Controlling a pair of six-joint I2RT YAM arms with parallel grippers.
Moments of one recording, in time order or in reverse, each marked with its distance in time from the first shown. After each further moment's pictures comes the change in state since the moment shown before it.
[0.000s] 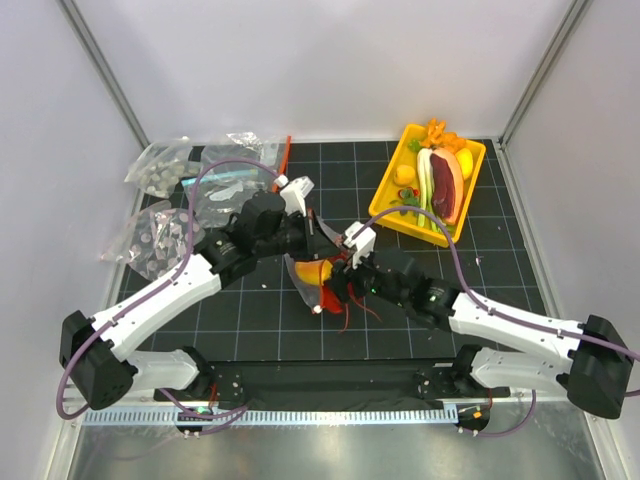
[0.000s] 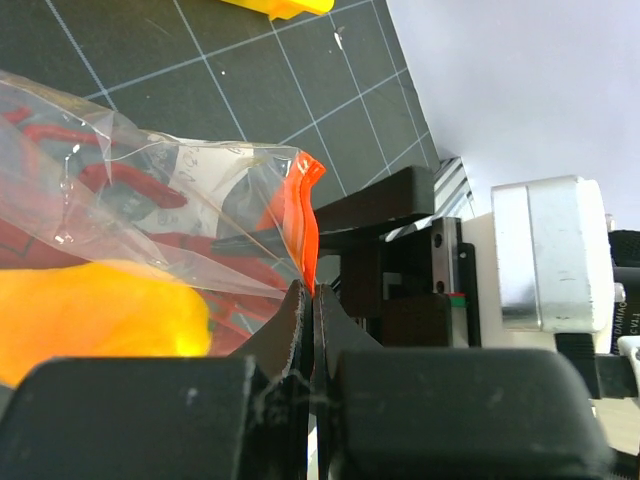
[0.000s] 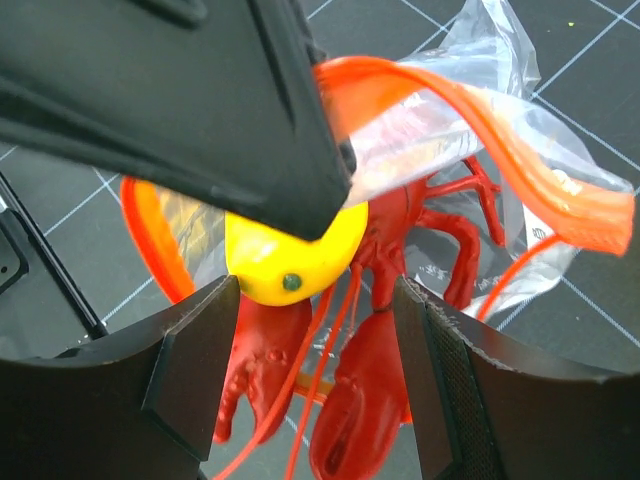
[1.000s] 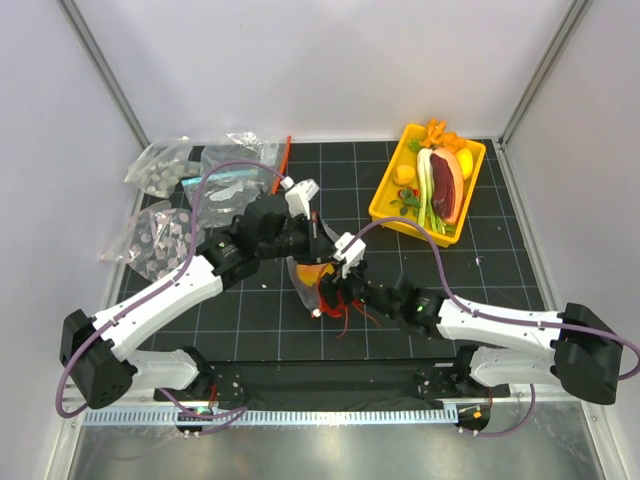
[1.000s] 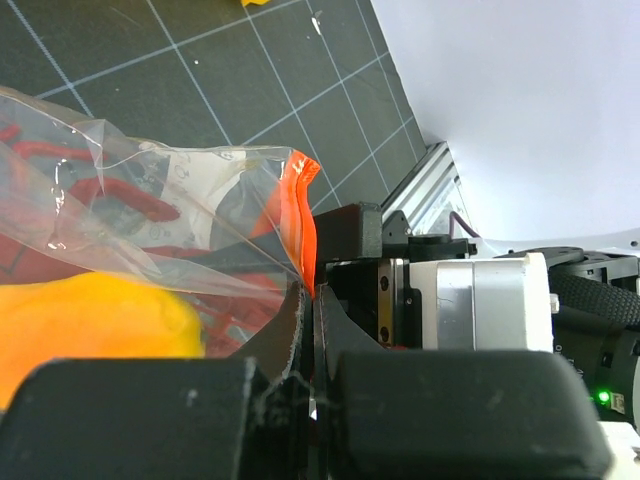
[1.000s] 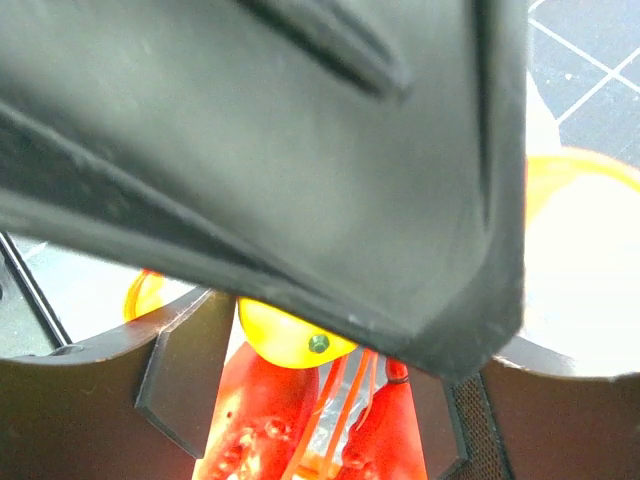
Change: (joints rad) left arm -0.027 0.001 -0.005 0.018 0.025 -0.002; right arm 0.100 0.082 -0.071 0.234 0.121 -0.051
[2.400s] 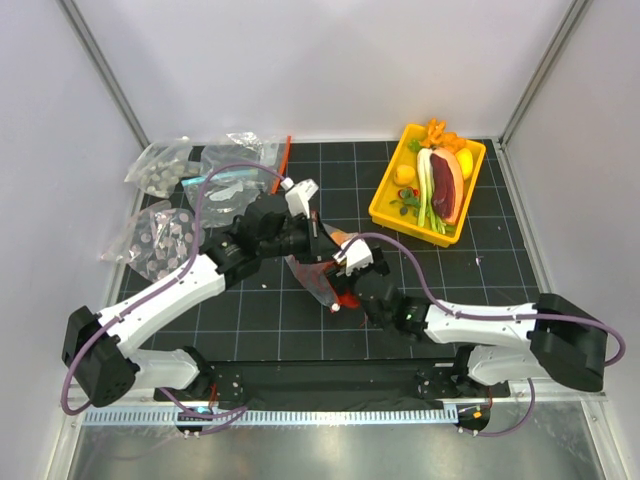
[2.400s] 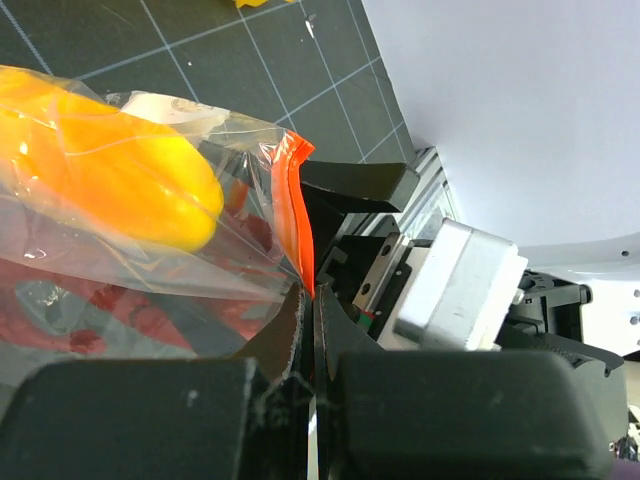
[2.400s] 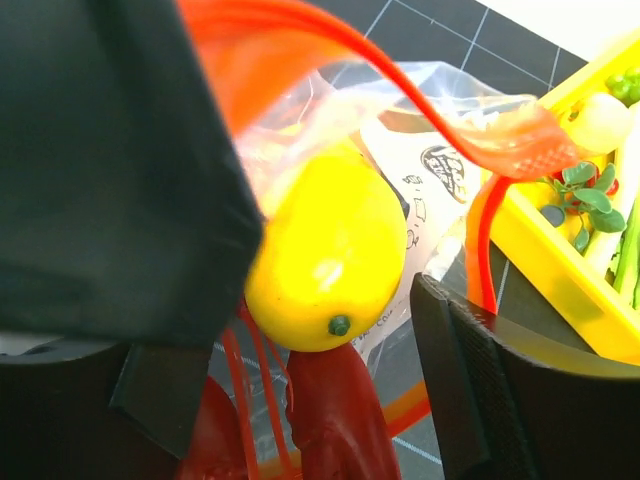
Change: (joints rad) left arm 0.020 0.018 -0.032 0.064 0.039 -0.034; right arm 0.060 0.102 -0.063 0.161 0.541 -0.132
